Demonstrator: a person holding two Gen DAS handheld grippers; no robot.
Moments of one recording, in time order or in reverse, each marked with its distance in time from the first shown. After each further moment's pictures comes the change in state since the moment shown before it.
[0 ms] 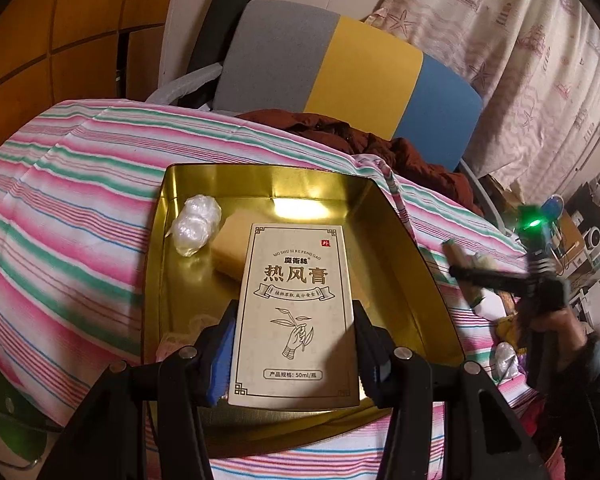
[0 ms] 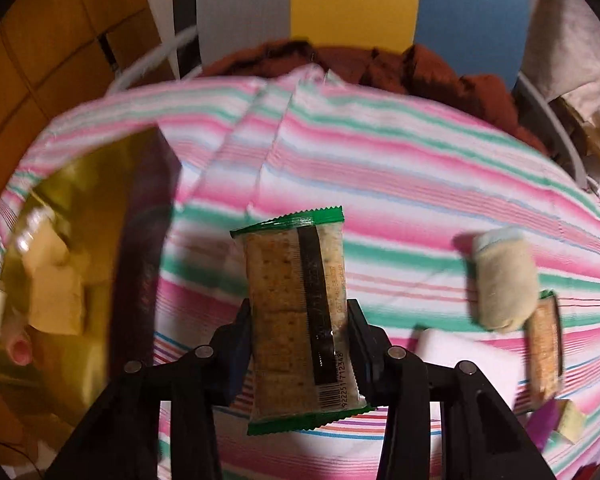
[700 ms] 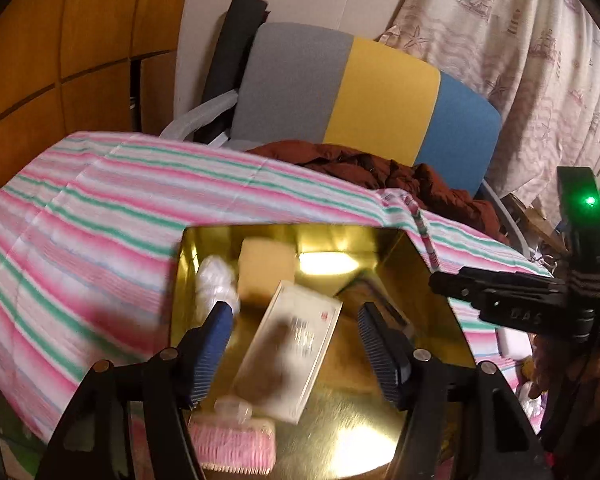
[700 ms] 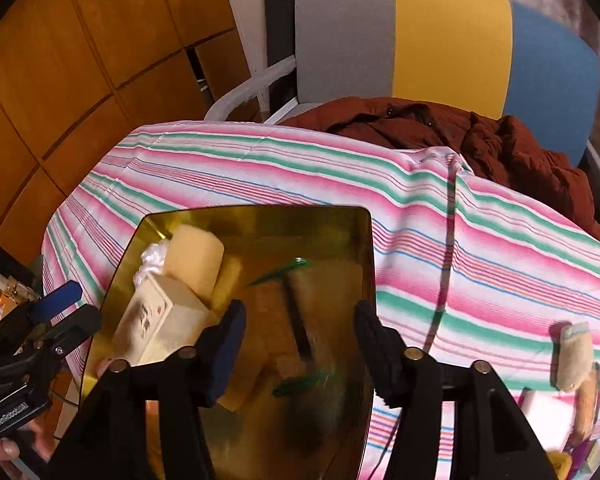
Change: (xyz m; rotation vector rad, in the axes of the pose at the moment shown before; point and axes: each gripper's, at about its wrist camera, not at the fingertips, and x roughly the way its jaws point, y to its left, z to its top) left arm 0.012 0.013 0.040 0.006 -0.080 0.089; right arm -0.020 0.136 0.035 -0.119 -0.064 0.183
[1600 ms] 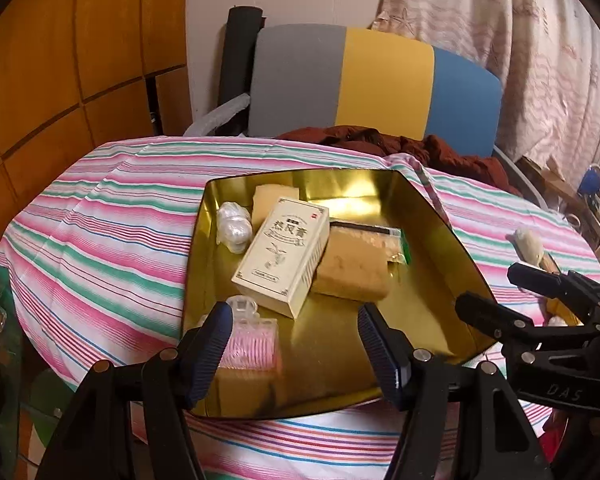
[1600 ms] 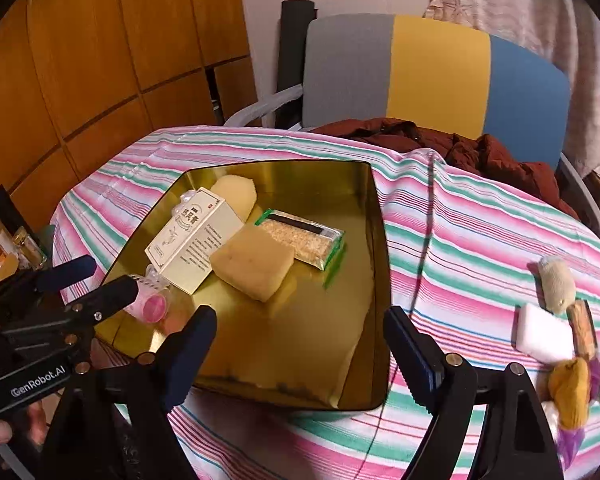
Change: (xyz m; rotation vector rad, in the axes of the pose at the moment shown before) left arm -0.038 -0.033 -0.076 0.111 -0.023 0.138; right arm -0.053 0.030 -0.116 -0.048 -0.163 -0.058
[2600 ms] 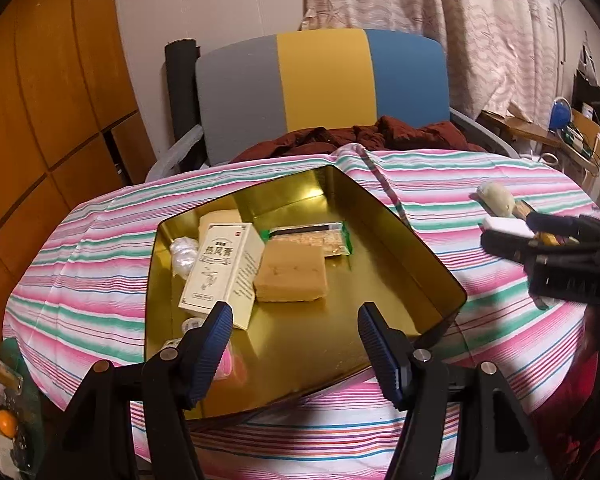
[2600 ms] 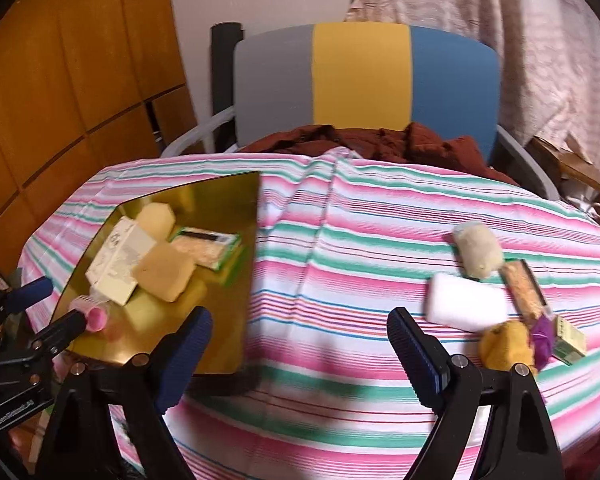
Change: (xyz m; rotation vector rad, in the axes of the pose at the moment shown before) left arm -0.014 -0.065 -0.007 0.248 -0.041 -0.014; right arm -0.039 -0.088 -0.019 0.147 -0.062 -0.152
